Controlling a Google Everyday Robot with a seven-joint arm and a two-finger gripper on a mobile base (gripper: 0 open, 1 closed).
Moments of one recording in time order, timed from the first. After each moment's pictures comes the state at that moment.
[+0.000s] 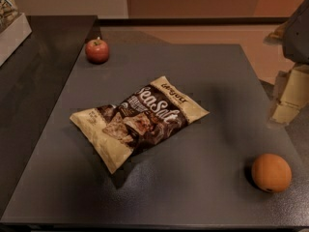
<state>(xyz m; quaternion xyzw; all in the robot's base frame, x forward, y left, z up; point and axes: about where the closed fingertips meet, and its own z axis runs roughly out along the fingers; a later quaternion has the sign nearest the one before) 0.438 -0.217 0.976 -0.60 0.78 -0.03 0.16</state>
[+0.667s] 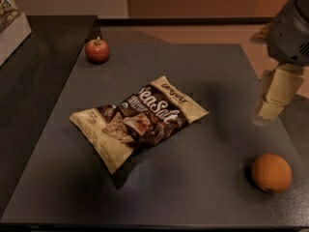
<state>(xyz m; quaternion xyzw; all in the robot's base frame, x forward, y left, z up) 0.452 -0.200 0.968 -0.62 0.77 -0.03 0.17</state>
